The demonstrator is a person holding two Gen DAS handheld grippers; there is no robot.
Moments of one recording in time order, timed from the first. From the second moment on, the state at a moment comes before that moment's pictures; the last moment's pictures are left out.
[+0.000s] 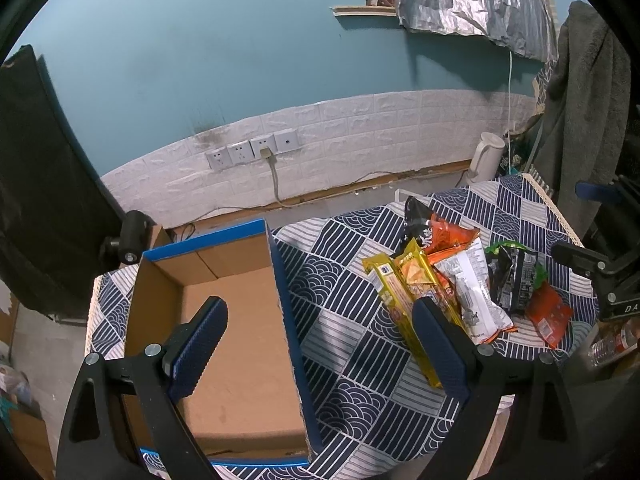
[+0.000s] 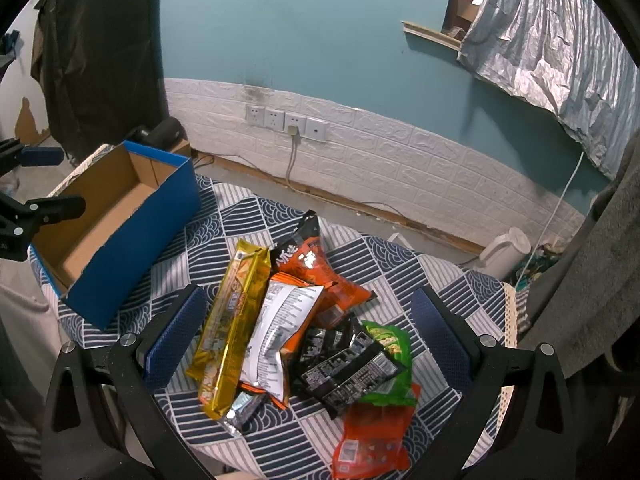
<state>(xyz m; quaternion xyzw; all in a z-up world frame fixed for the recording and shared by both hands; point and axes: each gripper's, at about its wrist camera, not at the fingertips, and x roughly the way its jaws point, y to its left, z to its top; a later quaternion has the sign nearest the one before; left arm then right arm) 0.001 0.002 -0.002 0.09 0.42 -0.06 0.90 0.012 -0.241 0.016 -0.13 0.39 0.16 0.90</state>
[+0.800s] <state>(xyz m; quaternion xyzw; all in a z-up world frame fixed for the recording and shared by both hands) 0.003 -0.001 -0.008 0.09 0.43 -0.07 0.90 0.012 -0.244 0.012 -0.12 0.40 0.16 0.90</state>
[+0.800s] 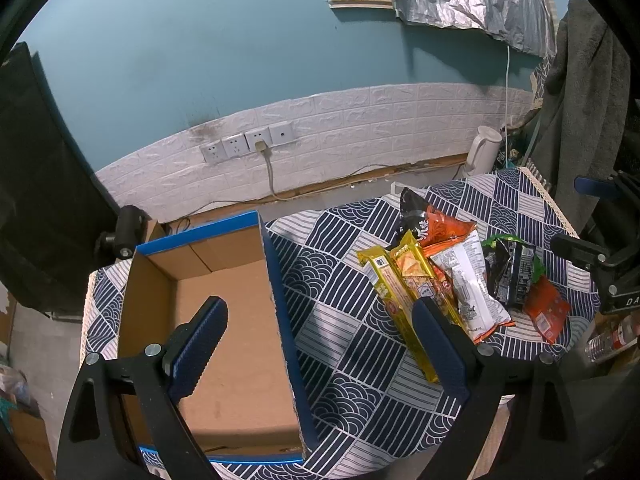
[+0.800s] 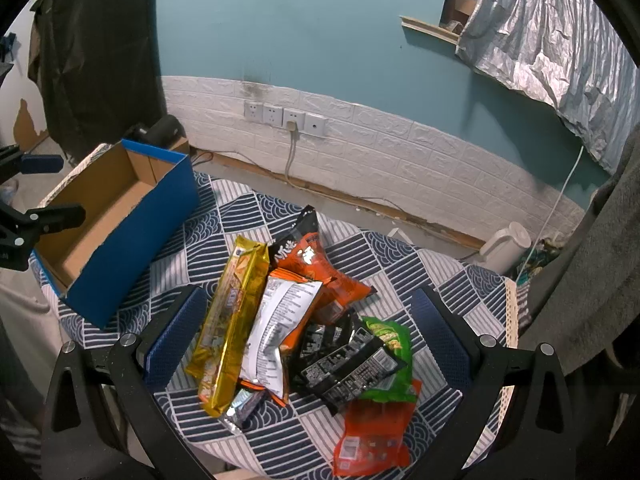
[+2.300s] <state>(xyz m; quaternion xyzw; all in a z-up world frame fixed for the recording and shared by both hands) 0.019 -0.011 -0.030 0.09 0.45 -0.06 0.89 0.029 -0.268 0.005 -0.09 0.44 0.12 0.89</state>
